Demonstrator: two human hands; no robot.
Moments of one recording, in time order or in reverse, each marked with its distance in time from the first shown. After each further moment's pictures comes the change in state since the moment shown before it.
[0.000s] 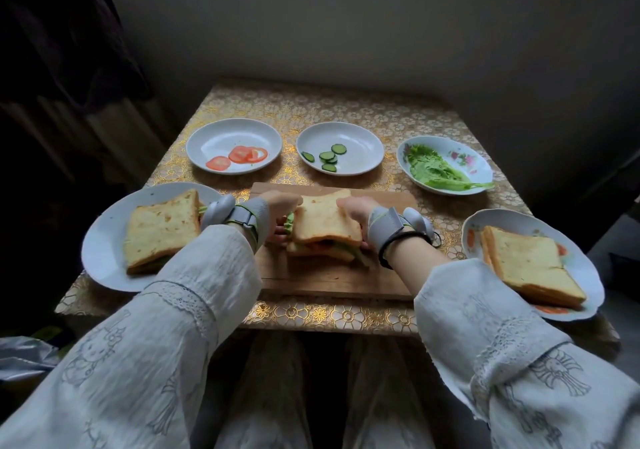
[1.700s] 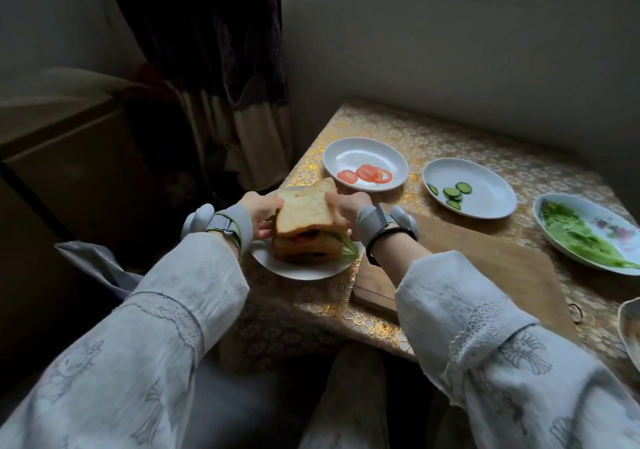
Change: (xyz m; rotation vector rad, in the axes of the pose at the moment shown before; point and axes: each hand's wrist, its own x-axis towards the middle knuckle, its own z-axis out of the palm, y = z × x) left_hand -0.016 -0.091 -0.201 -0.382 0.361 0.084; right_hand -0.054 -0.109 0.181 -0.021 -0.179 -0.227
